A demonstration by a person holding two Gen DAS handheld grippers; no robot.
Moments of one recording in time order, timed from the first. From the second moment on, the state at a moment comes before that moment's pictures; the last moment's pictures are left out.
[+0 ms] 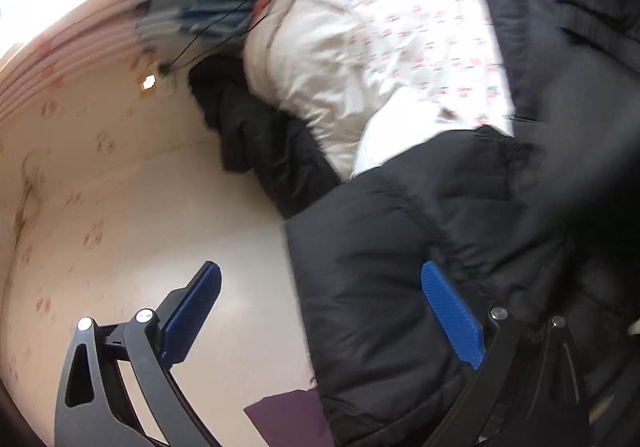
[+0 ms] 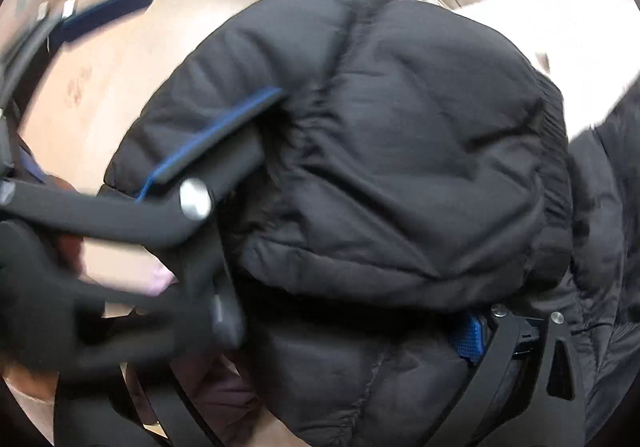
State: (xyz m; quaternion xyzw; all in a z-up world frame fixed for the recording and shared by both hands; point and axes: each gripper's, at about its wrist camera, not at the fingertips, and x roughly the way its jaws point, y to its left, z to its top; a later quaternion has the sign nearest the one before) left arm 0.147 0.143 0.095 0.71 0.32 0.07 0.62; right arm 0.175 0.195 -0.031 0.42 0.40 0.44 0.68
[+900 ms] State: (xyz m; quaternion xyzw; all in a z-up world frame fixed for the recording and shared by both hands) left arm 0.111 0.183 0.165 0.43 0.33 0.00 0.84; right arm 0.257 0.126 -0.025 0.62 0.29 0.50 0.52
